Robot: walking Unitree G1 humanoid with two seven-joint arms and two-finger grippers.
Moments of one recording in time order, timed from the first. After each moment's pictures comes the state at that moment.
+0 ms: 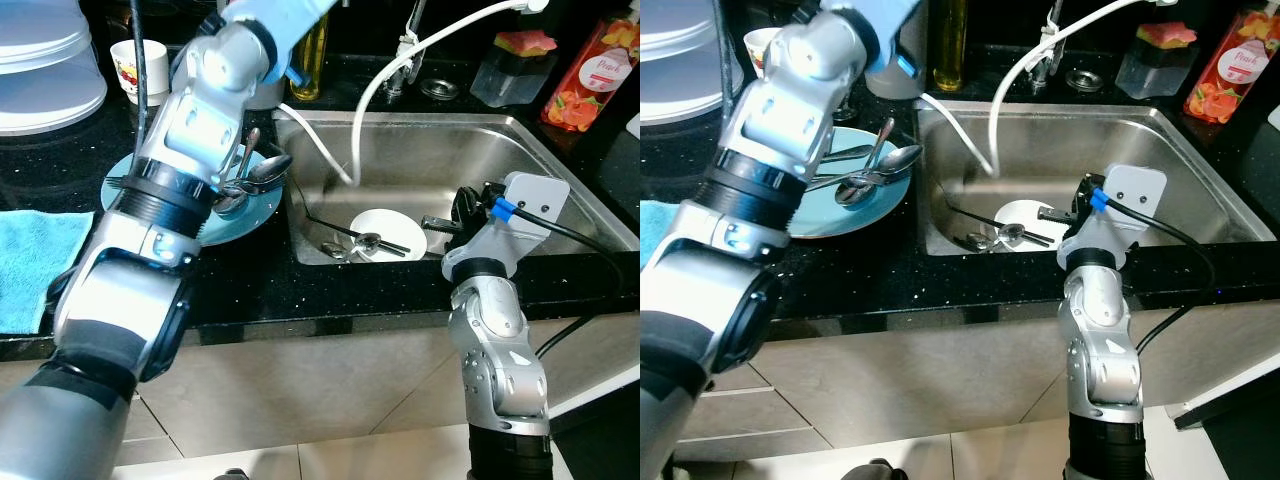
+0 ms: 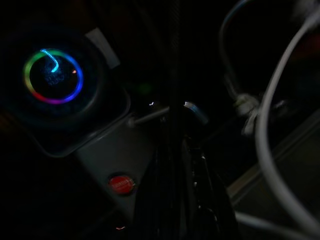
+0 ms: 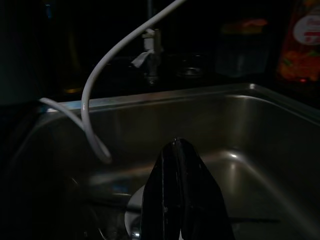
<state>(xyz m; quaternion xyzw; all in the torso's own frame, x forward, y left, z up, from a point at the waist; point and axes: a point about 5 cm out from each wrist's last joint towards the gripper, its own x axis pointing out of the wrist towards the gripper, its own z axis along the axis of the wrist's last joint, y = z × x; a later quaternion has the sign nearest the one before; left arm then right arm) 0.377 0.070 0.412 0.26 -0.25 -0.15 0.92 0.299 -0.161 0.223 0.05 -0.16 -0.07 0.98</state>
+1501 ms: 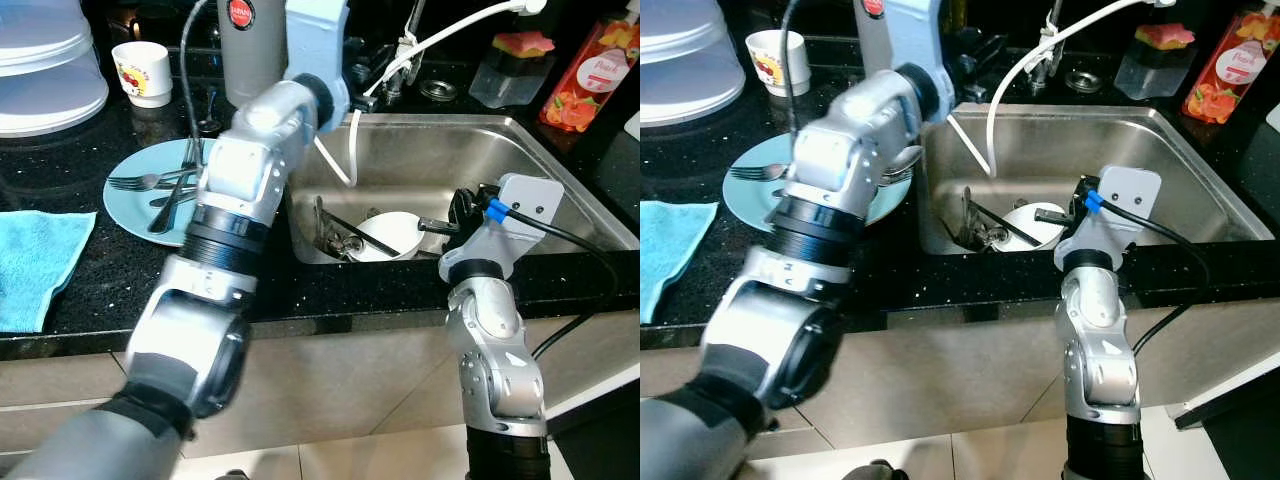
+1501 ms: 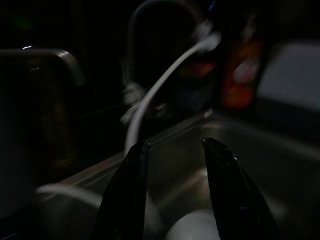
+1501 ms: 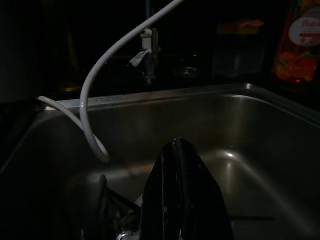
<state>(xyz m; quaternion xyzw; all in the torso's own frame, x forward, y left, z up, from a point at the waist) 0.375 0.049 0.366 0.06 -0.14 -0.28 0.95 0.298 -0.161 0.221 0.05 -0.15 -0.08 0.98</state>
